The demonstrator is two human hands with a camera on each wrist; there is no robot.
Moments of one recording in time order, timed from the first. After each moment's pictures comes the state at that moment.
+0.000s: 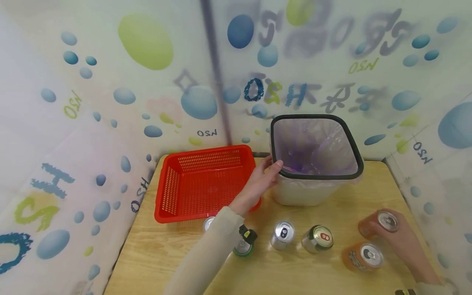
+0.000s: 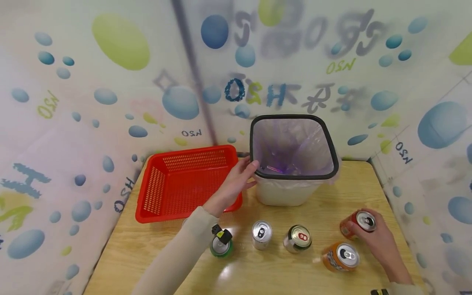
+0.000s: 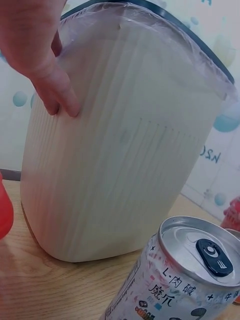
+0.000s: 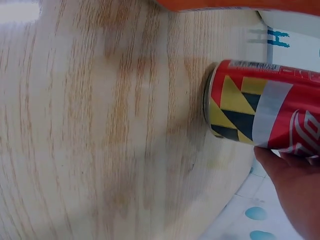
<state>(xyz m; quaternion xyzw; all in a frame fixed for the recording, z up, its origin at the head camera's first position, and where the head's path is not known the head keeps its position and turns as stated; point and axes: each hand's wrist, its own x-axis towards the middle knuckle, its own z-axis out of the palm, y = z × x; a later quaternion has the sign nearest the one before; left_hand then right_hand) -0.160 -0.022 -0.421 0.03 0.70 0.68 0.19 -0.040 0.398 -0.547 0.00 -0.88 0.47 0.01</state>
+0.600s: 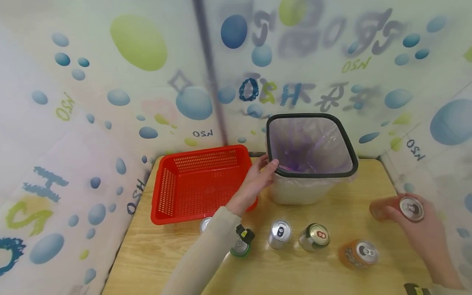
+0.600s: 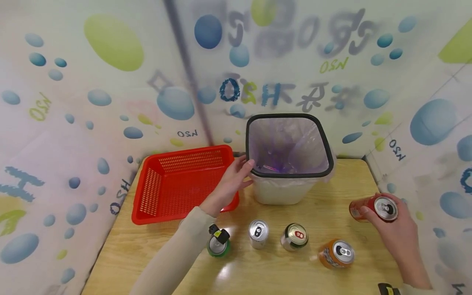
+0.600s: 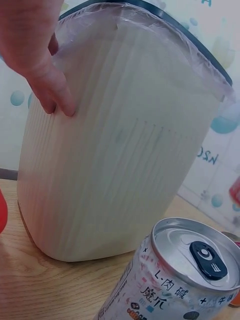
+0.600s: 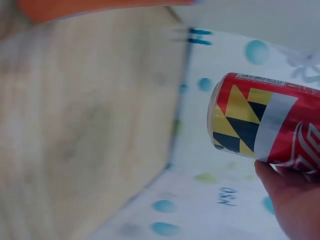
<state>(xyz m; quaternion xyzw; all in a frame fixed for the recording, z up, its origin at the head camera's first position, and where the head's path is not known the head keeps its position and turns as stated) -0.161 -0.020 -0.423 0.03 0.70 0.69 0.18 -0.025 0.394 -0.475 -0.17 -0.91 0.37 0.10</state>
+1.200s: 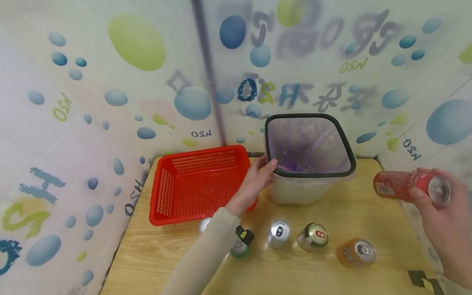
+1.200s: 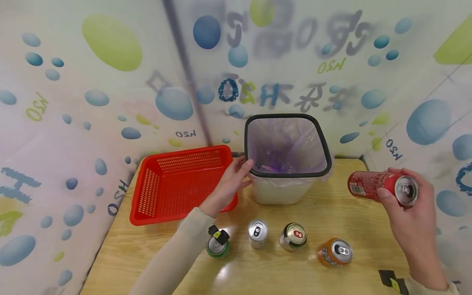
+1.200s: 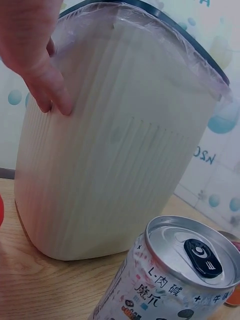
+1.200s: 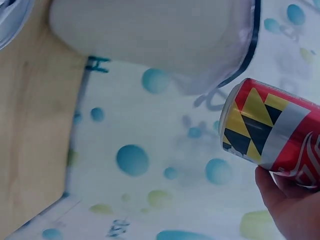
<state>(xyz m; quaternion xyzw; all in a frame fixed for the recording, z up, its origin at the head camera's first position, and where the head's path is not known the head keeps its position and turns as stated) -0.160 -0.018 -0.424 0.02 0.69 0.70 0.18 -0.030 0.351 -0.389 -0.19 -0.85 0.44 0.24</state>
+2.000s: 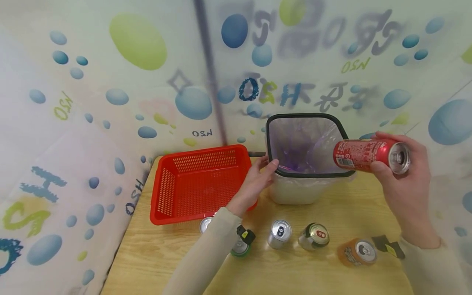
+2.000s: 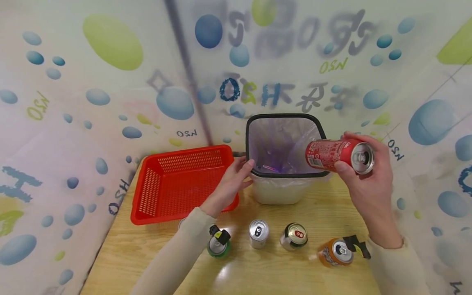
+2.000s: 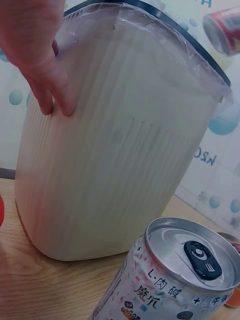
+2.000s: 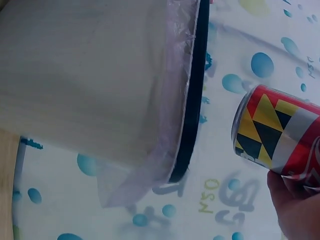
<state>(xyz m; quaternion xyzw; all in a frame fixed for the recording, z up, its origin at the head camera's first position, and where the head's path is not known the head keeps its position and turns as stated) -0.159 -0.019 -0.422 0.02 0.68 0.71 0.18 -0.083 0.272 -0.338 0.08 -0.67 0.68 0.28</state>
